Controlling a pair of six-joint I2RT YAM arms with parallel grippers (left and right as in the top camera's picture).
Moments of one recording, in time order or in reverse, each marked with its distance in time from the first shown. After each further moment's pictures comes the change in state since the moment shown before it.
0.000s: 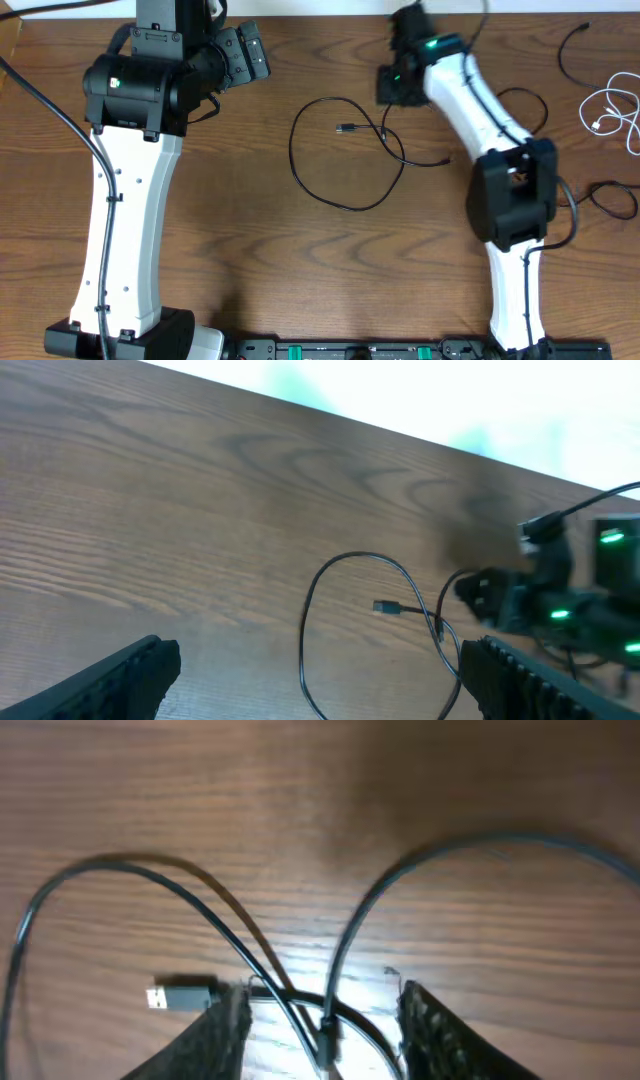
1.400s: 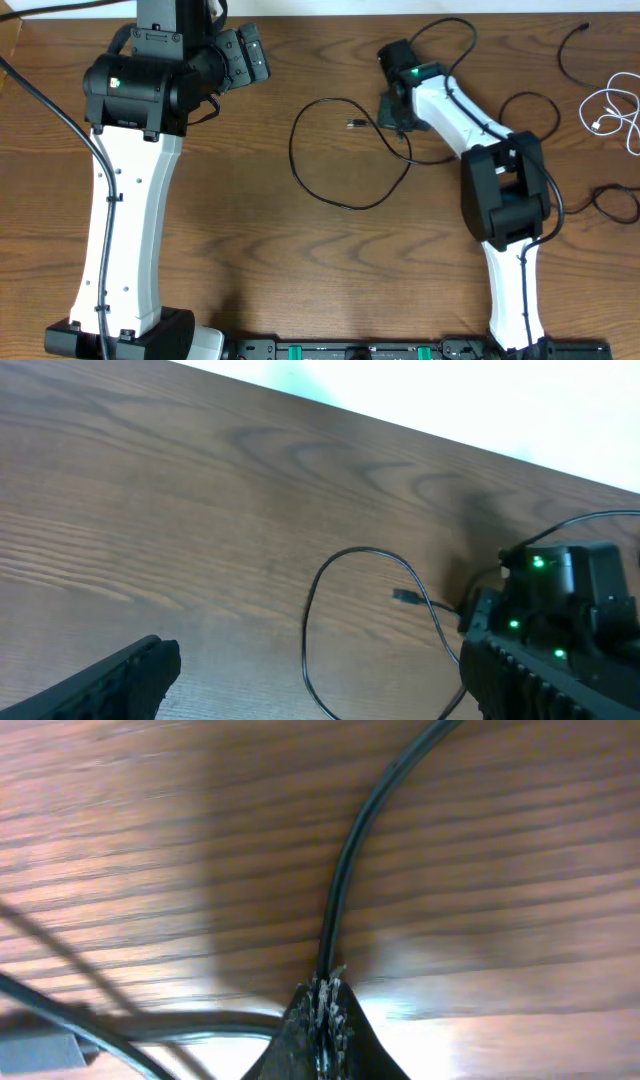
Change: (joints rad) left arm 0.000 0.000 0.000 -0.016 0.000 0.000; right arm -0.003 0.011 -0.180 0.073 0.149 0.135
